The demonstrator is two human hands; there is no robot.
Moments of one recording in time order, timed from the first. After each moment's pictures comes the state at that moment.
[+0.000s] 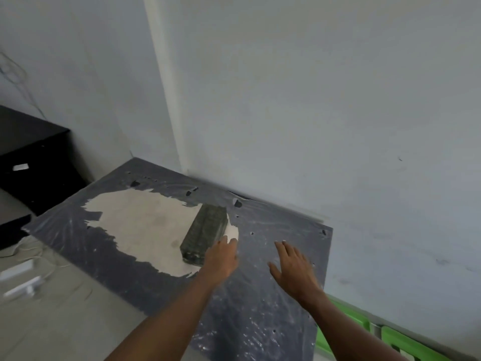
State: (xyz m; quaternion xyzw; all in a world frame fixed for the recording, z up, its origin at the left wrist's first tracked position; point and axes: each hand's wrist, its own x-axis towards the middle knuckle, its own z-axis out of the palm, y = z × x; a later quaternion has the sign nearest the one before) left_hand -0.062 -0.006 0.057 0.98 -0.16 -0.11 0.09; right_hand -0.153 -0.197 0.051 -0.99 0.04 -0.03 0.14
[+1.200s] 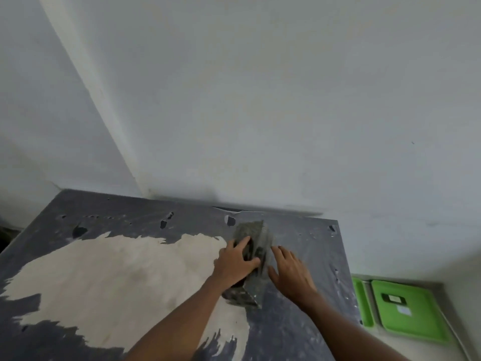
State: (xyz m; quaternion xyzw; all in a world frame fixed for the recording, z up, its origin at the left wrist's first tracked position) left_hand 0.130 -0.008 0.013 0.90 -0.27 -0.25 0.23; right_hand 0.003 -0.144 0.007 -0.97 0.19 -0.01 0.16
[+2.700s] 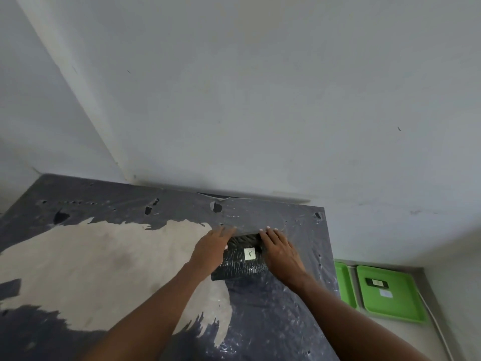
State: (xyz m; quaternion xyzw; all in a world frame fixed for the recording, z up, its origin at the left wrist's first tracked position) left_hand 0.138 -0.001 -0.013 0.90 -0.40 -0.13 0.12; right_hand -0.005 -0.176 -0.012 -0.98 0.15 0.01 0.12
